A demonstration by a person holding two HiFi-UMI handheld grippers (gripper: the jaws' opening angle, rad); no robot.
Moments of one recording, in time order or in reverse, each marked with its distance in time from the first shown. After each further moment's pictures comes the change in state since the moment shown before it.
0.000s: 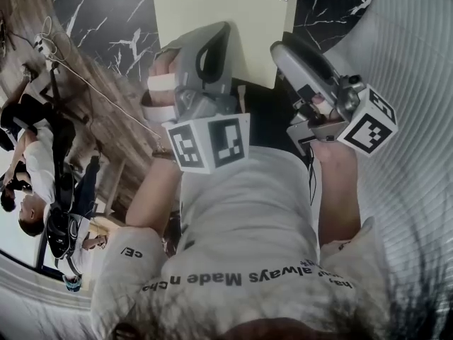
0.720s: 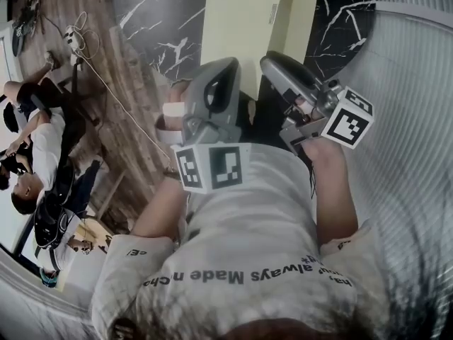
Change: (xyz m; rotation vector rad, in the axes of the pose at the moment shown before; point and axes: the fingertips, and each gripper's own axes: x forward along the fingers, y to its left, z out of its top) left arm -0.117 0.055 0.029 -0.098 -0.019 0.092; right arm 0.048 0.091 -0.018 -0.034 0.109 0.141
